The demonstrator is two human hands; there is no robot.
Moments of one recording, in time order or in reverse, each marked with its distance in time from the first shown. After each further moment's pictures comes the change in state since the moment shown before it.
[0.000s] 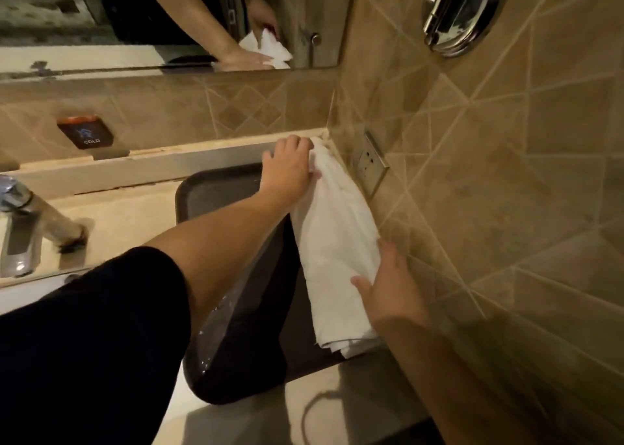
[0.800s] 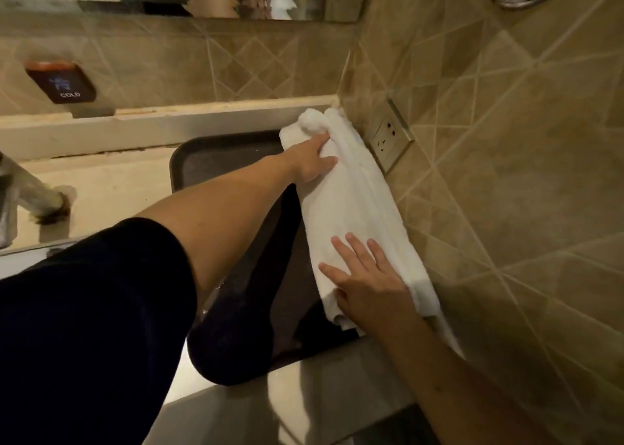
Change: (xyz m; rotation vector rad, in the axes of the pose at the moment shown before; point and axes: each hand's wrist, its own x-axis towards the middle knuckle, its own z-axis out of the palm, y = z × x) left_hand 0.005 -0.015 0.025 -0.519 -0.598 -0.077; right_hand 0.002 0.022 0.064 -0.586 0.028 -0.768
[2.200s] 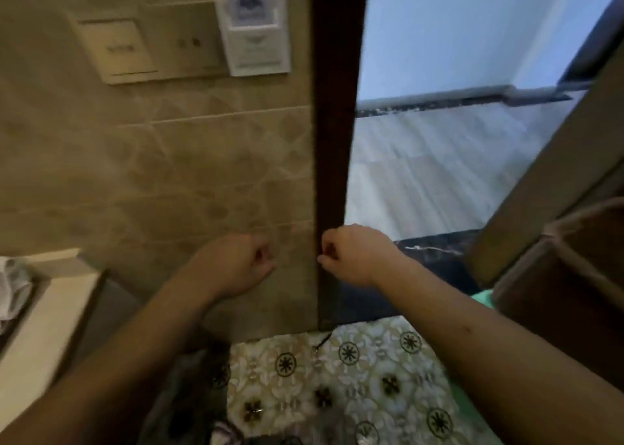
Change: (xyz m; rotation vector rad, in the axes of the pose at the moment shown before) left_hand -0.671 0.279 0.375 0.815 -0.512 1.230; right_hand -0.727 -0.305 -0.122 0.467 0.166 1.489
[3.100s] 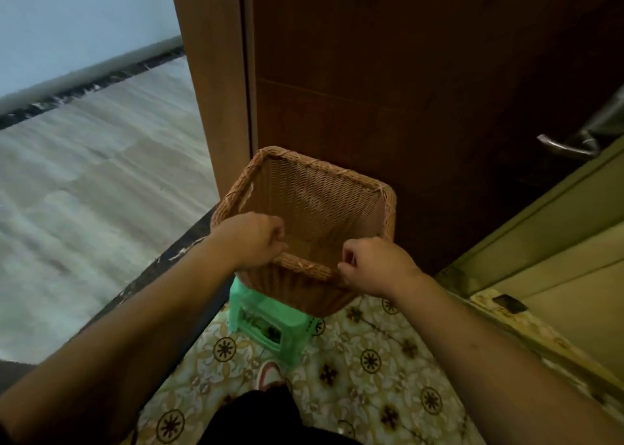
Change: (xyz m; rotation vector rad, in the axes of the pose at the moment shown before) left_hand 0.285 0.553 0.145 0.057 -0.305 0.972; right_hand -0.319 0.421 -0.068 0.103 0.049 1.069
